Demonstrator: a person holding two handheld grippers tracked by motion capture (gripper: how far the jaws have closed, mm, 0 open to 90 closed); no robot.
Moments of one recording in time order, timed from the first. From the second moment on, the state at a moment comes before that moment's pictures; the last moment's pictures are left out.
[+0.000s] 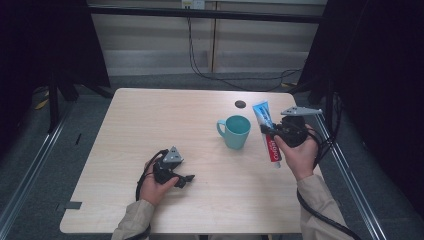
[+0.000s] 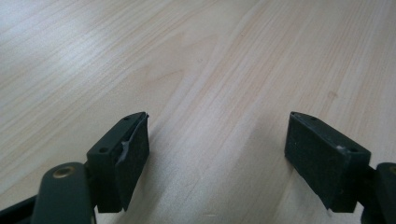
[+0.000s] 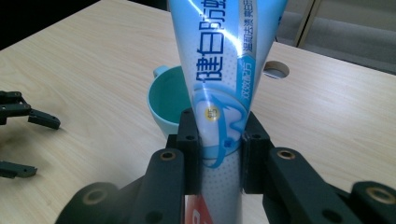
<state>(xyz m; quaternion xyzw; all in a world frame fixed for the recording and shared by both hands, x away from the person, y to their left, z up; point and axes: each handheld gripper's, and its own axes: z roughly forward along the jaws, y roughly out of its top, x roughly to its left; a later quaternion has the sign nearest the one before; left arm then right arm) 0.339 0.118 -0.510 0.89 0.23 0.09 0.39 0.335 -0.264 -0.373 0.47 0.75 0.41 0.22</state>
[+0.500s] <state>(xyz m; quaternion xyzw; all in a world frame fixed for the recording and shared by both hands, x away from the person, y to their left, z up) 0.339 0.118 -0.510 0.89 0.23 0.09 0.39 0.343 -0.258 -0.362 0.46 0.74 0.44 0.23</state>
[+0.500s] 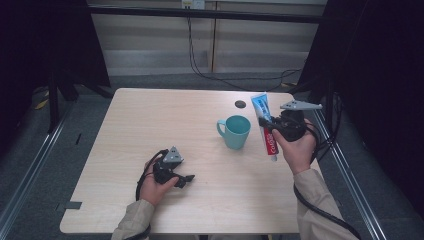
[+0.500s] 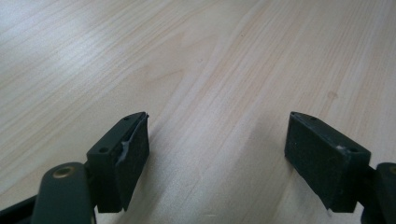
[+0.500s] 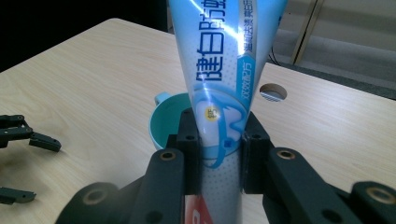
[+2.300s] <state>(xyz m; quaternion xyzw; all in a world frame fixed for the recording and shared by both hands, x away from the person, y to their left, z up) 0.339 0.118 -0.511 0.88 0.23 0.09 0.39 0.375 -0.244 -0.332 0.46 0.68 0.51 0.26</state>
